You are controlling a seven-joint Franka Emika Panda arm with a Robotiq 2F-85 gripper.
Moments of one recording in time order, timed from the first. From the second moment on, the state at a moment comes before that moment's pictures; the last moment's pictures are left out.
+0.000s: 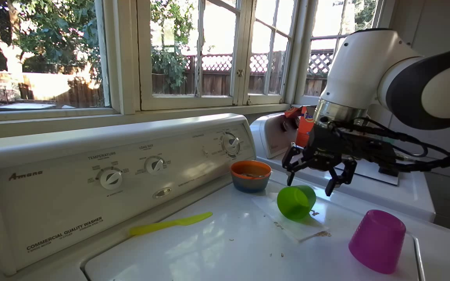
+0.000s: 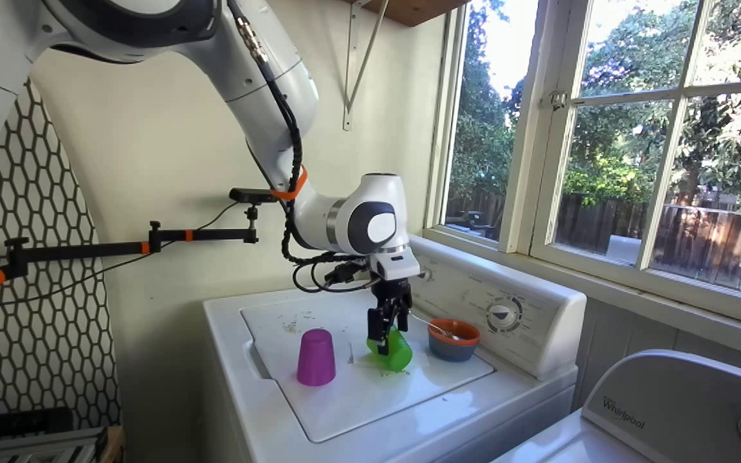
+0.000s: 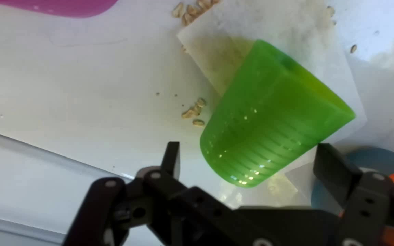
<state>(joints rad) 0.35 0.35 0.08 -2.07 -0.24 2.59 1.40</state>
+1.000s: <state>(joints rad) 0.44 0.33 0.01 -2.04 -0.42 2.55 1.51</state>
